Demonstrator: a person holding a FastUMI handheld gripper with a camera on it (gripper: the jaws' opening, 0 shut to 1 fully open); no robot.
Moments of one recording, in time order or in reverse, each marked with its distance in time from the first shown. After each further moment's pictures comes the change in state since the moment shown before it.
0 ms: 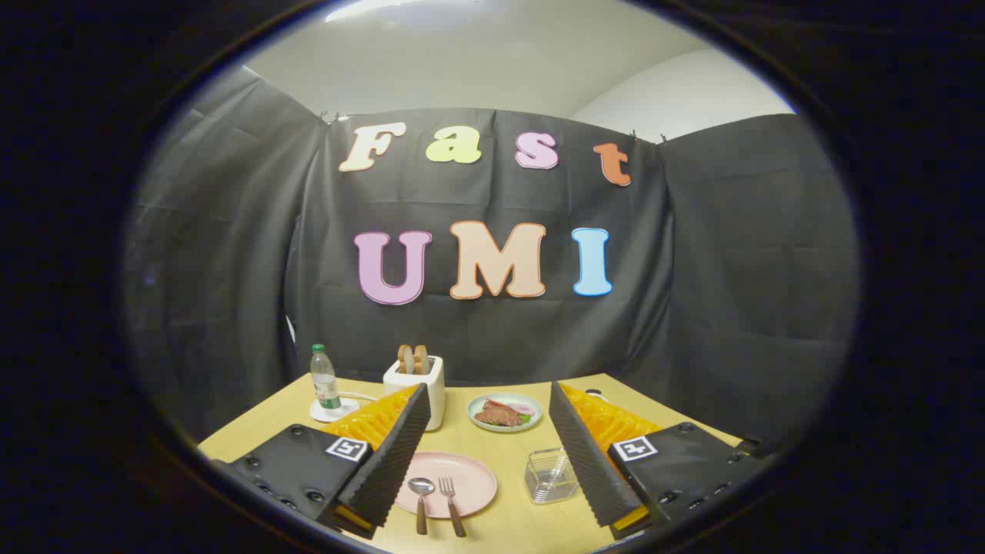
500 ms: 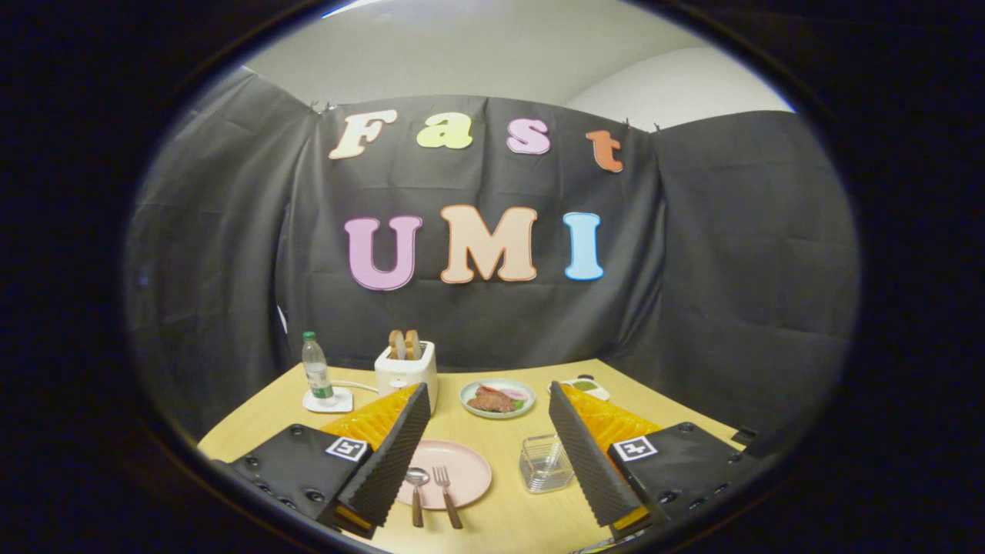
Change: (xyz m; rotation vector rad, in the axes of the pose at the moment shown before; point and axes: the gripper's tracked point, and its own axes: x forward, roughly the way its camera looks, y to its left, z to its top) arm 0.000 -0.005 -0.022 0.009 0.066 -0.028
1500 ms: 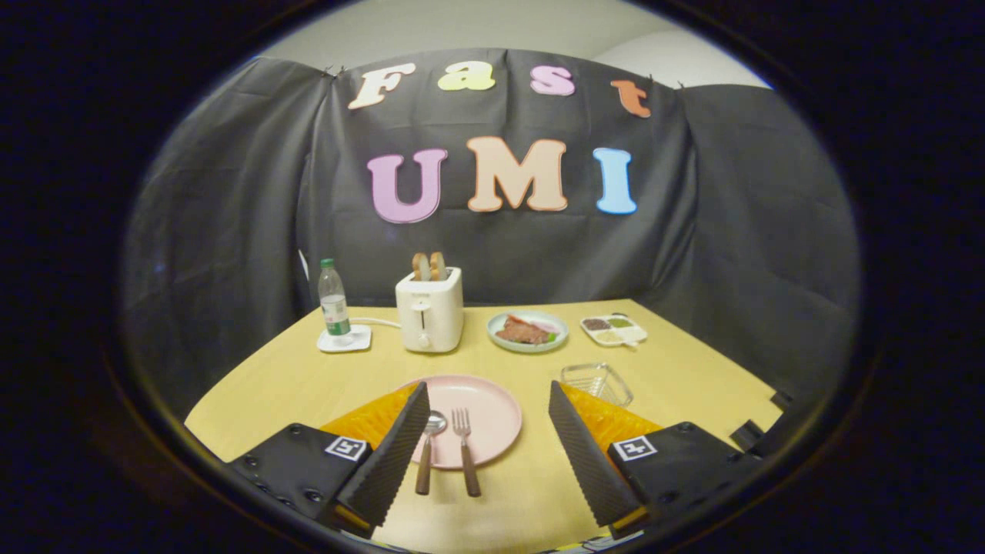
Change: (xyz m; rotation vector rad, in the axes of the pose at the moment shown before) arm 0.017 0.033 -0.148 0.014 0.241 0.141
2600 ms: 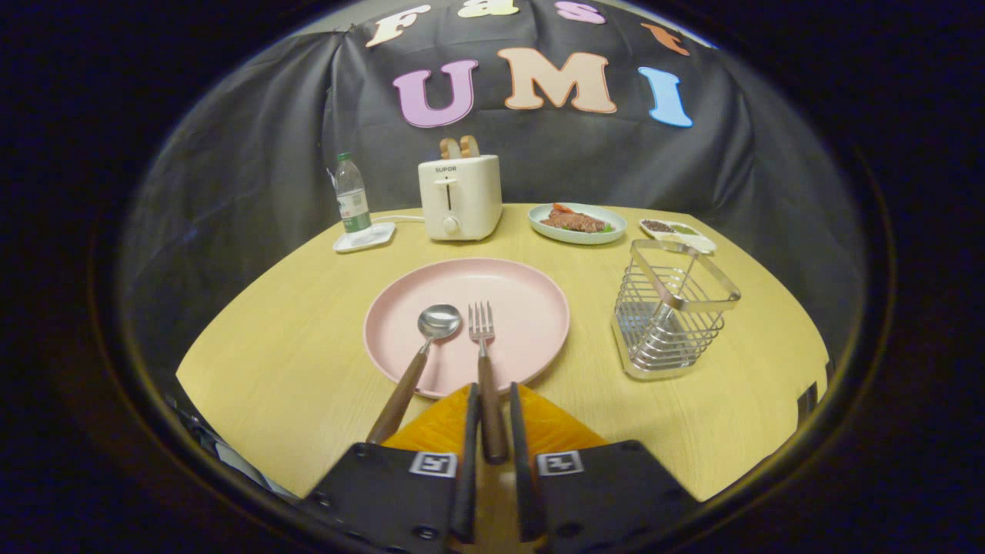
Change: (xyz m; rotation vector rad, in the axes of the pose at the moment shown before) arm 0.045 0.007 -0.124 -0.050 0.323 0.152
